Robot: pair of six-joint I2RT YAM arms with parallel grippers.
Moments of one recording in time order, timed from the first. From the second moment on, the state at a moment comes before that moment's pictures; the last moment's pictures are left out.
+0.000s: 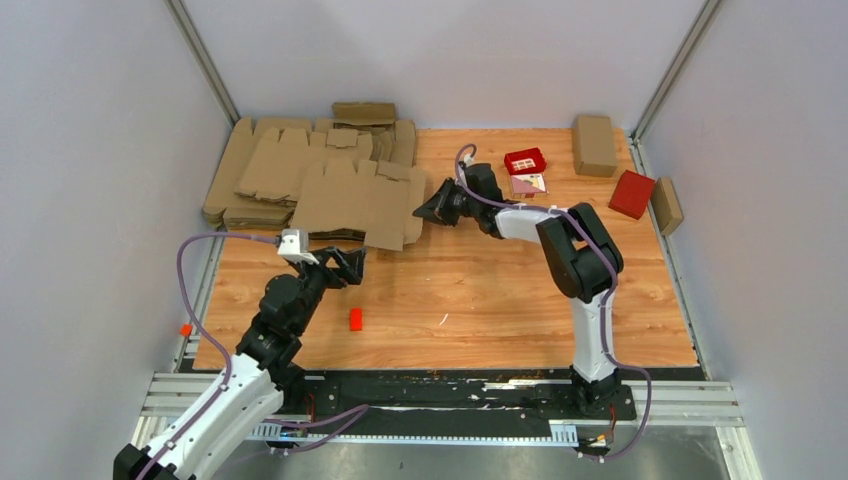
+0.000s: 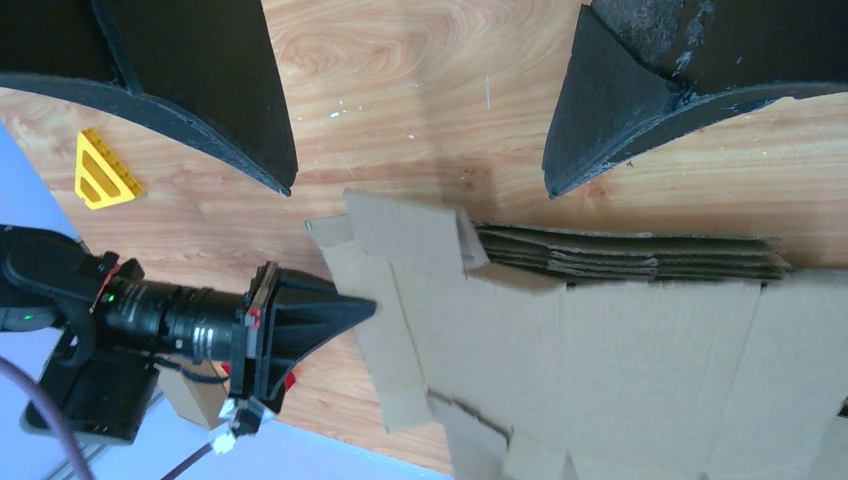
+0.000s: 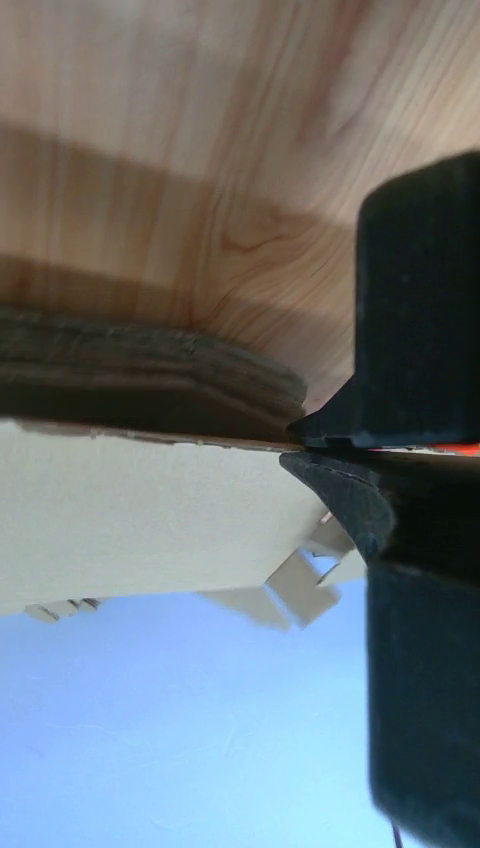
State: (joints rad) left arm -0.49 0.50 0.24 0.19 -0.19 -0.46; right arm 0.48 2.11 1.27 0.34 -0.51 1.05
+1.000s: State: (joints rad) left arm -0.48 0.84 0.24 0.34 -0.04 -0.46; right arm 0.43 1.11 0.62 -0.06 -0.08 0.31
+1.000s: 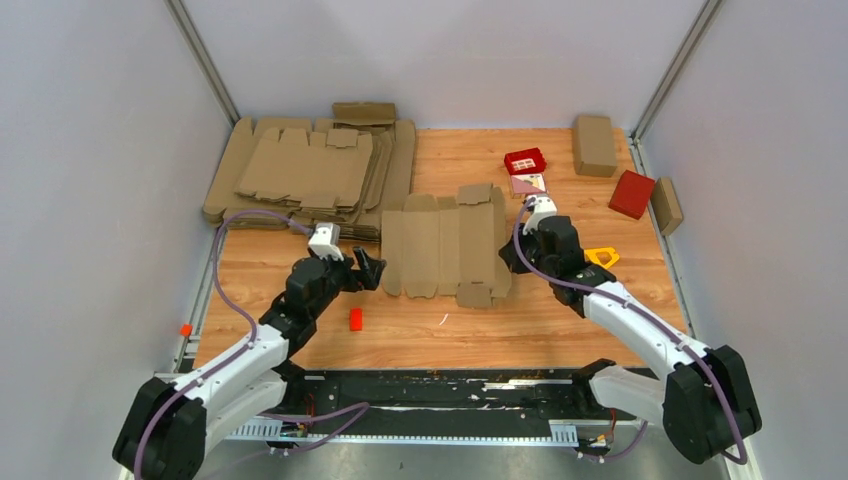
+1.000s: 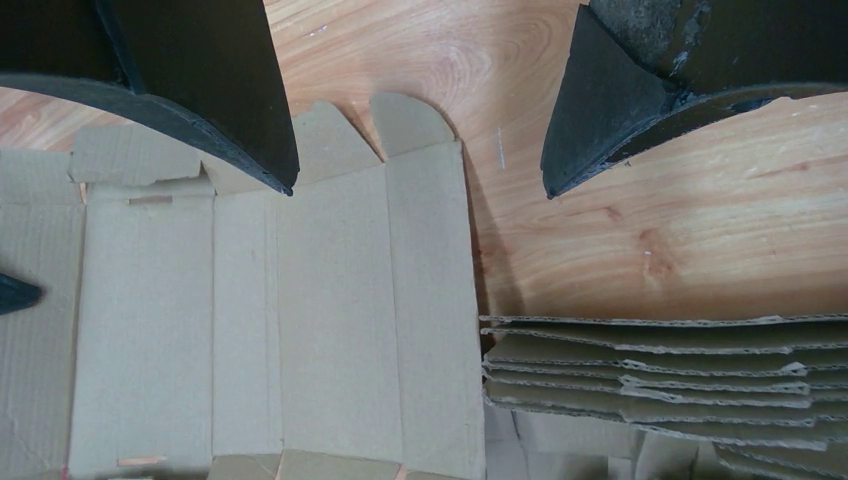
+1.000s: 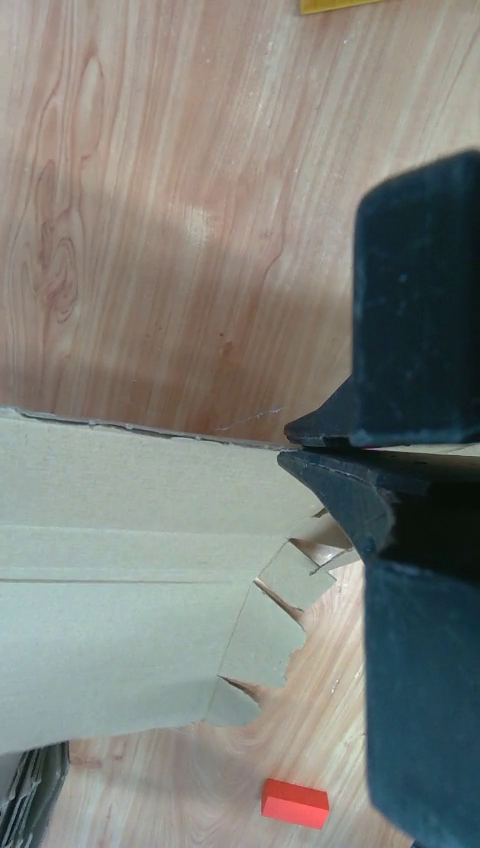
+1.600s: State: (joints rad) left arm -0.46 1.23 0.30 0.51 0.12 -0.49; right arm 0.50 0.98 0.53 0.09 -0.03 0.27
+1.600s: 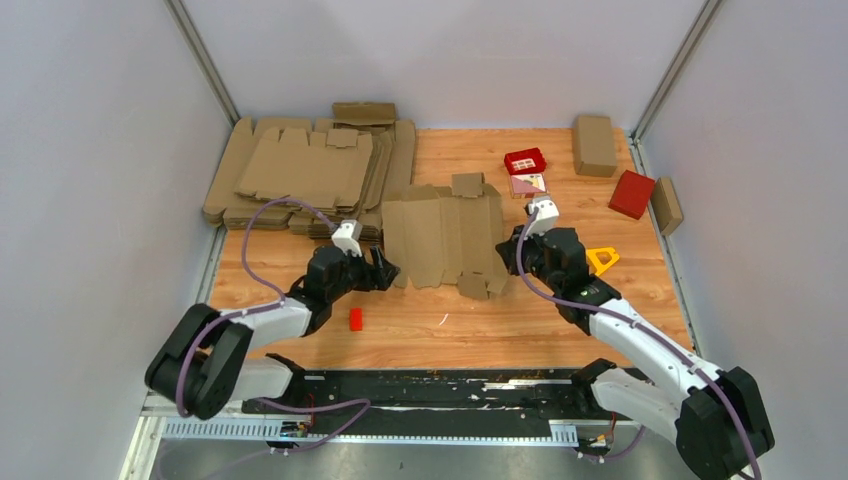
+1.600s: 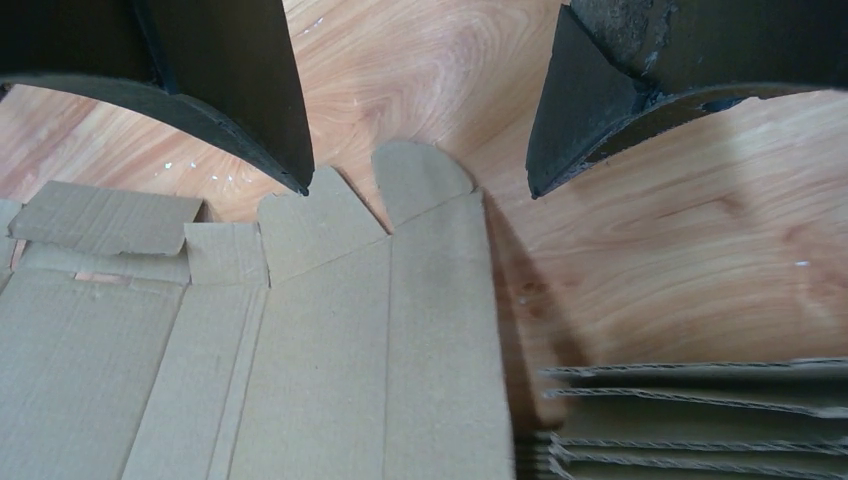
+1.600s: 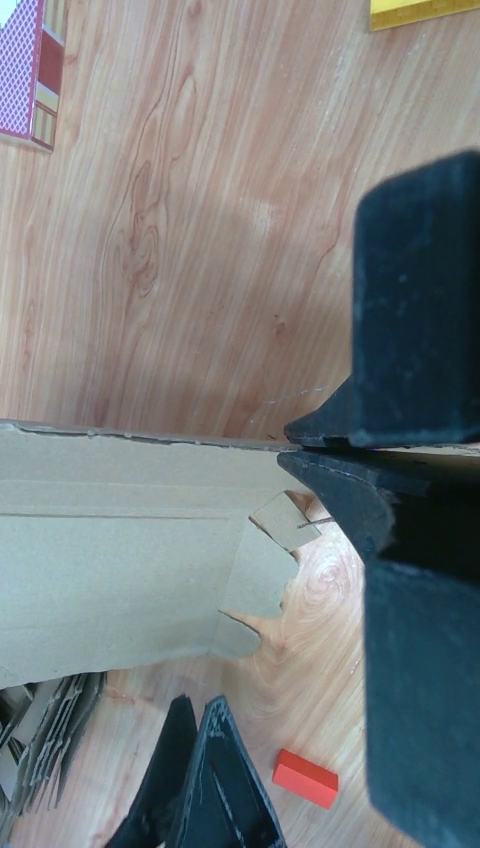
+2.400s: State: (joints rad) left arm -0.45 1.30 0.37 0.60 0.24 -0.47; right arm 0.54 1.03 0.53 0.12 0.03 0.24
